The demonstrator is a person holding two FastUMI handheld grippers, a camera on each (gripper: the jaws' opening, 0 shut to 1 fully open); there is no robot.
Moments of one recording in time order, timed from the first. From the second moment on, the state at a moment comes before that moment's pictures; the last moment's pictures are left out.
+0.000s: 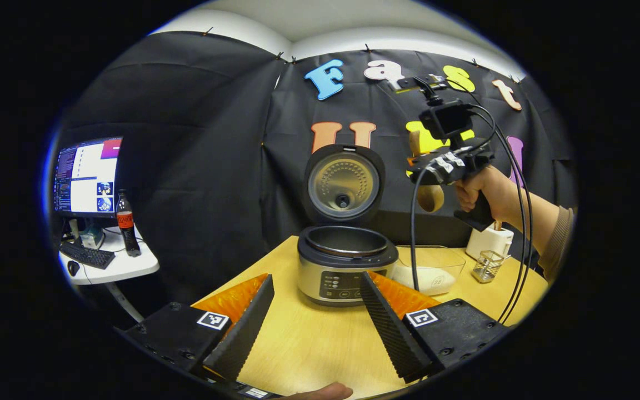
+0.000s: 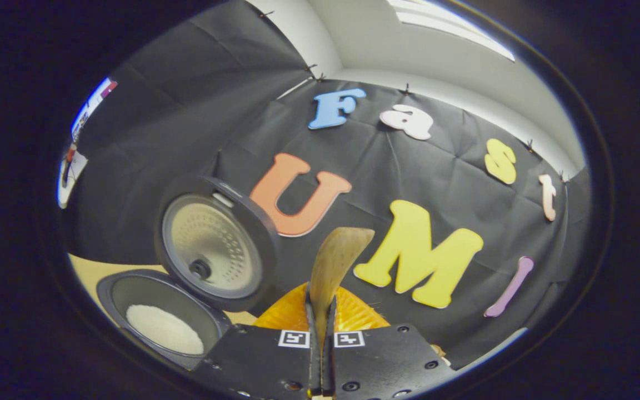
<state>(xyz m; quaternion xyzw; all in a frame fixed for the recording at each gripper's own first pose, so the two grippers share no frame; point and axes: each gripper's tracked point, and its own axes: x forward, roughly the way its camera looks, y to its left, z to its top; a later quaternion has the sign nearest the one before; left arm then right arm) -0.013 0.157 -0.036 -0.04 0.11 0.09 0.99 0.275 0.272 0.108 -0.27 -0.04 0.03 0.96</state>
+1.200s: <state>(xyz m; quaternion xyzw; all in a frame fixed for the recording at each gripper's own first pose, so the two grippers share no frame) -0.003 0.104 -0.054 -0.02 0.14 0.05 0.99 0.295 -0.034 -0.008 -0.14 0.09 -0.13 0.98</state>
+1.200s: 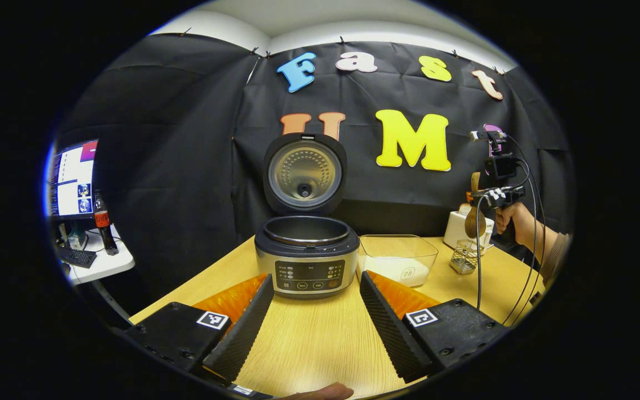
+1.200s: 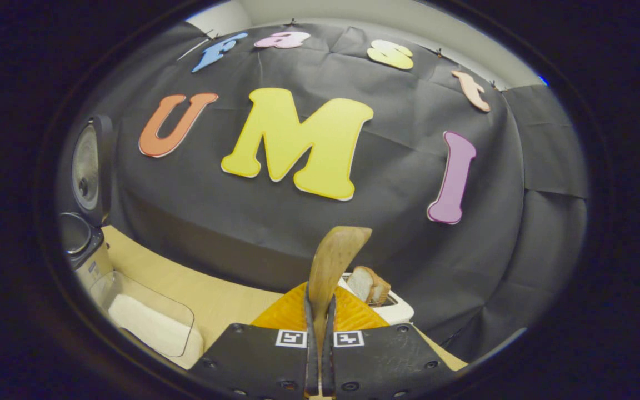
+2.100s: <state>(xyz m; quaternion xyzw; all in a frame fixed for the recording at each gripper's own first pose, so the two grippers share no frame) -0.001 0.102 -0.056 -0.01 0.14 0.05 0.99 0.299 -0.081 -0.072 -0.07 0.15 -0.13 0.98</state>
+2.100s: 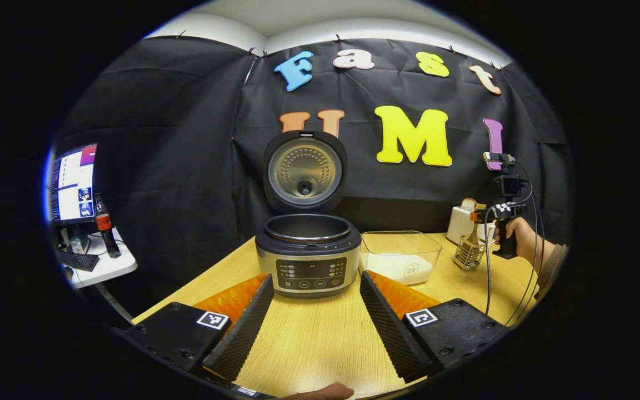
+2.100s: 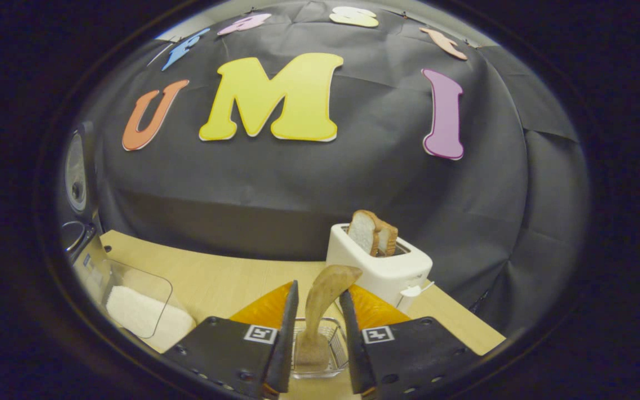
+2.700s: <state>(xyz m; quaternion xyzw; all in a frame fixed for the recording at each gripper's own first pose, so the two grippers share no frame) -0.008 0.097 -0.036 0.00 0.12 0.06 0.99 0.245 -0.090 -0.020 -0.05 0.12 -0.10 0.99</state>
